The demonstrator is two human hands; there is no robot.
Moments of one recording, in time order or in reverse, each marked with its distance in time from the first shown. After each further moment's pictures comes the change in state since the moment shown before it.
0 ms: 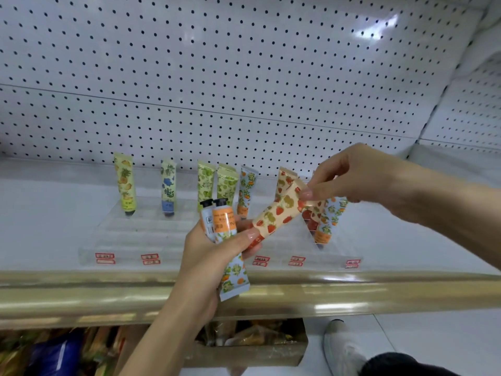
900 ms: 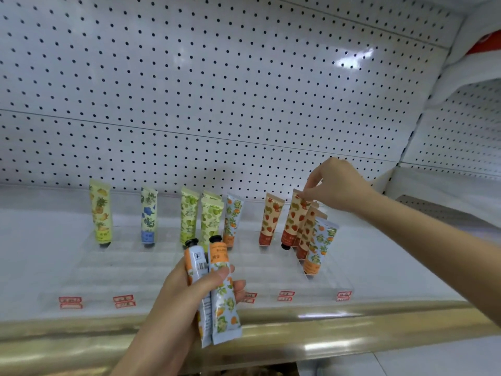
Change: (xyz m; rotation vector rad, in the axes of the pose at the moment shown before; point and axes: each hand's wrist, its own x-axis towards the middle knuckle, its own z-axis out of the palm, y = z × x) left_hand 0.013 -0.003 -0.017 0.060 -0.042 -0.195; right_hand 0.084 0.040 -0.018 -0.501 0.368 0.006
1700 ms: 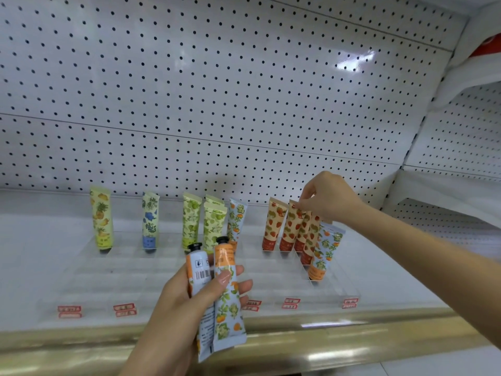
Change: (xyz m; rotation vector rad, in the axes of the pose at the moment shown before) left_hand -0.001 0.000 -0.001 -0.047 -0.057 0.072; right_hand 0.015 0.006 0.029 0.002 -0.046 0.021
